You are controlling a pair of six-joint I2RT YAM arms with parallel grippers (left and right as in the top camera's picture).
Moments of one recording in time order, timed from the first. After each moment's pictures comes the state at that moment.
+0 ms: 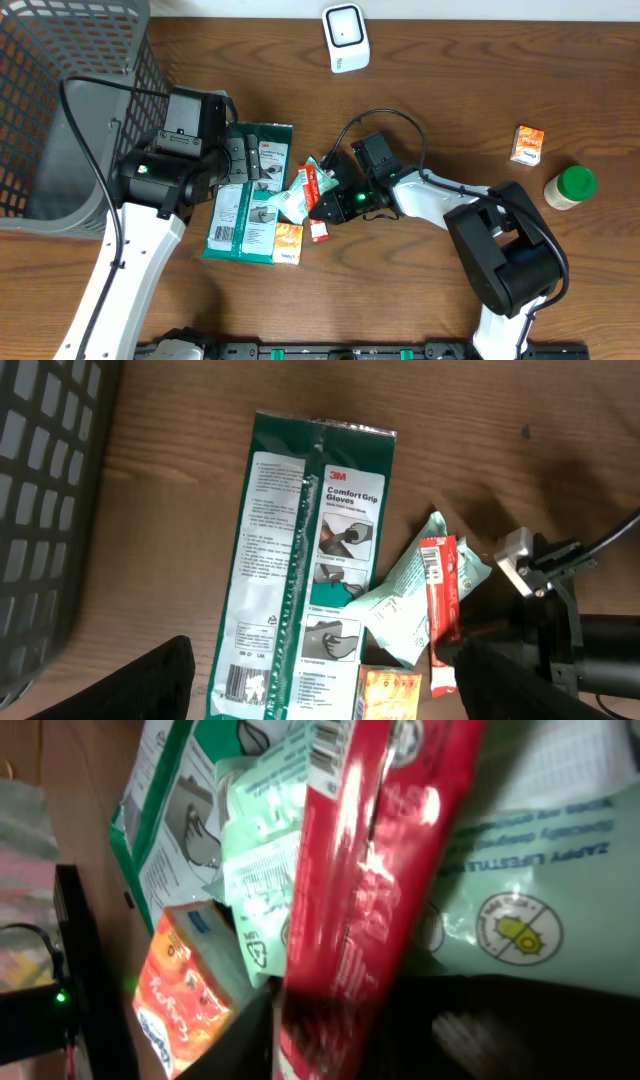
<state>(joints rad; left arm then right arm) -0.24 1.30 1.28 -1.00 -0.04 -0.29 0.53 1.97 1.00 -0.16 -0.77 0.19</state>
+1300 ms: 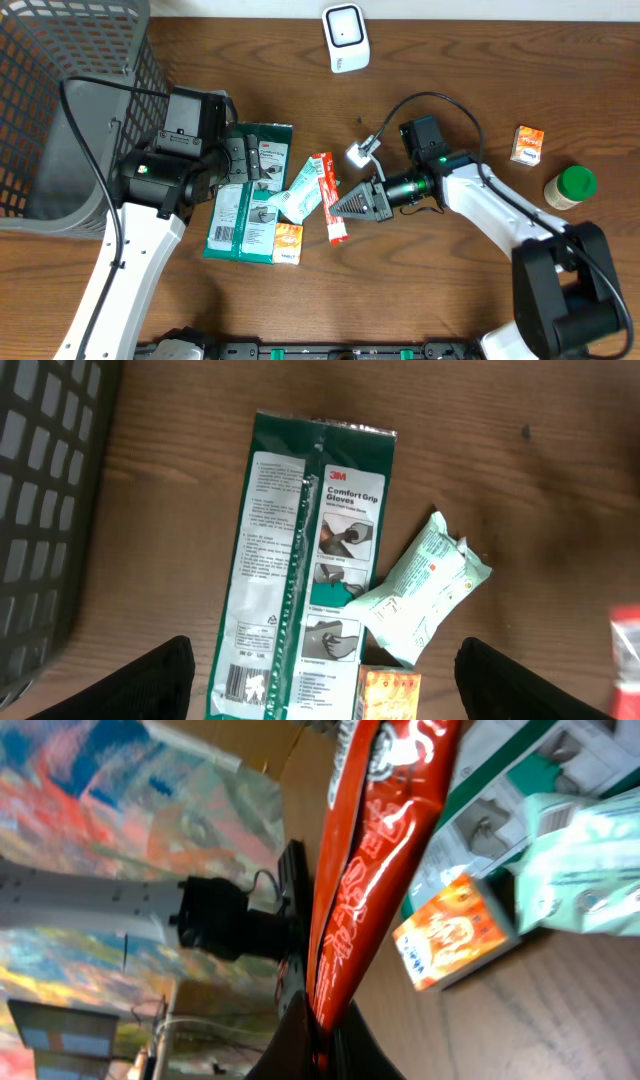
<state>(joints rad) -0.24 1.30 1.28 -1.00 -0.04 -0.29 0.35 1.71 1.00 -0.53 -1.28 -0.14</state>
